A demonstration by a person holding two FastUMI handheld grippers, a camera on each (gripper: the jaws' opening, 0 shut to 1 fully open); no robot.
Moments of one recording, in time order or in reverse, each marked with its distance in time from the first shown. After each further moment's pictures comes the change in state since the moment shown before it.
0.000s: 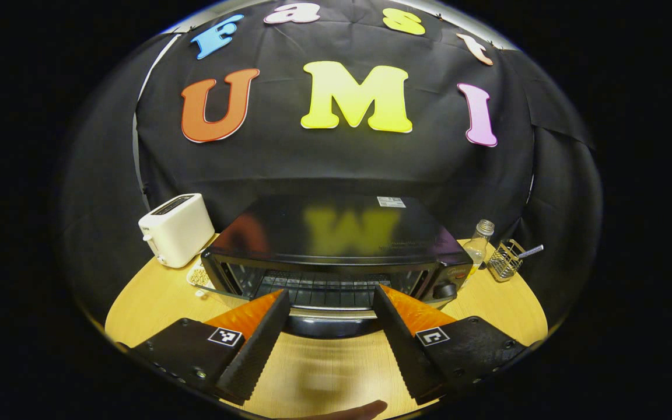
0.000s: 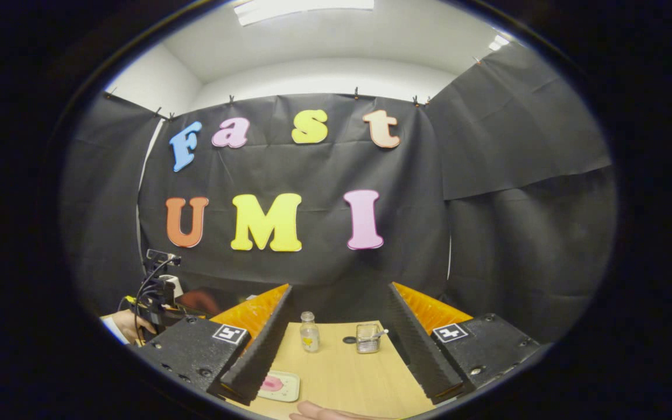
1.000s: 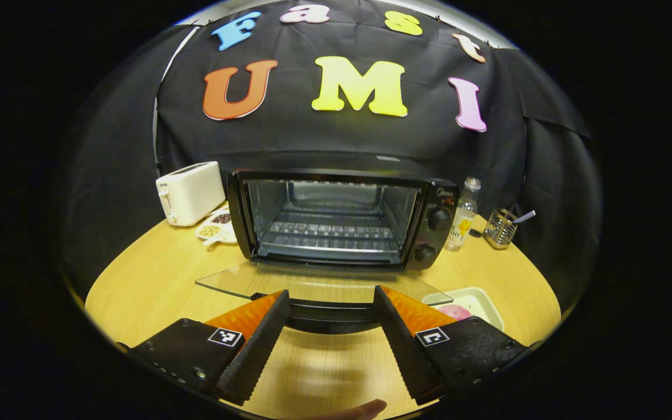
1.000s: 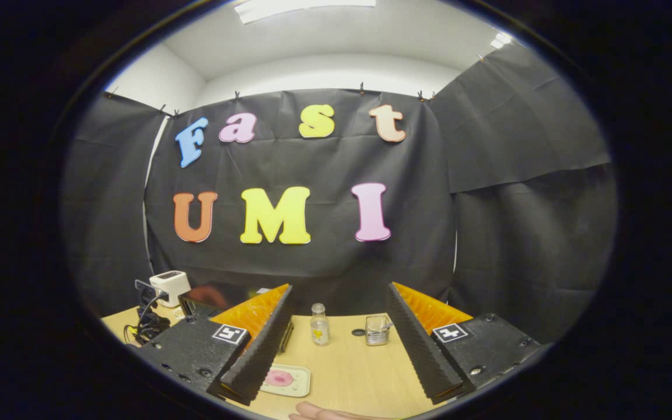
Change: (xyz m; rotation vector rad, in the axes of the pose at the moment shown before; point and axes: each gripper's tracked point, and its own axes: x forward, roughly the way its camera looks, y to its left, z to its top) left arm -0.050 0.001 -0.120 -0.016 0.037 0.012; right arm -0.013 0.020 -0.021 0.001 0.038 0.018
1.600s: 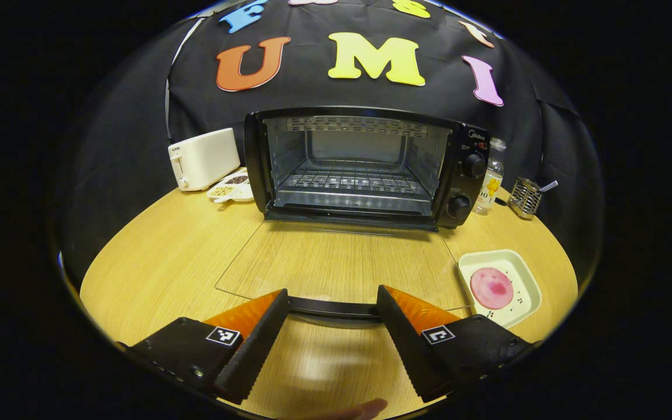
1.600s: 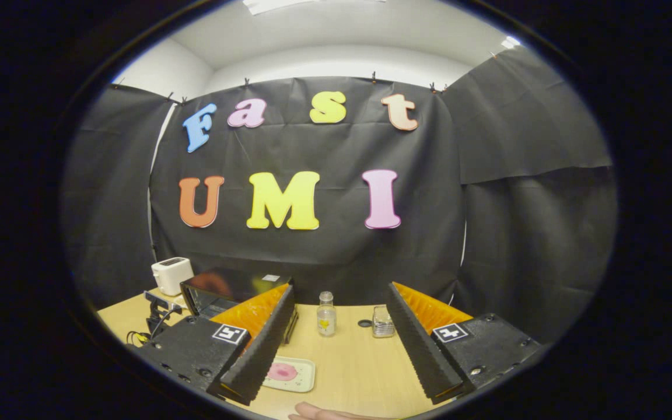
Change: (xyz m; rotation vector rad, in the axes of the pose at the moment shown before) left arm 0.018 0.024 -0.062 -0.013 0.089 0.064; right arm 0.014 0.025 -0.027 -0.025 0.067 0.034
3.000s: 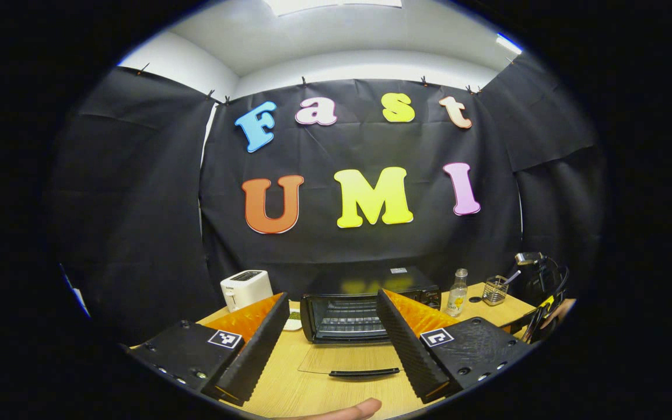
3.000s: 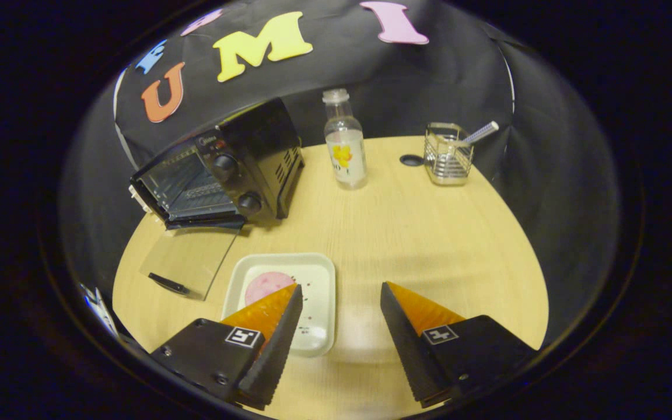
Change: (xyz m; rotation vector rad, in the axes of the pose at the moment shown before) left arm -0.219 0.026 0.187 0.076 -0.609 0.069; right arm 0.115 0.034 -0.325 0.187 0.830 0.104
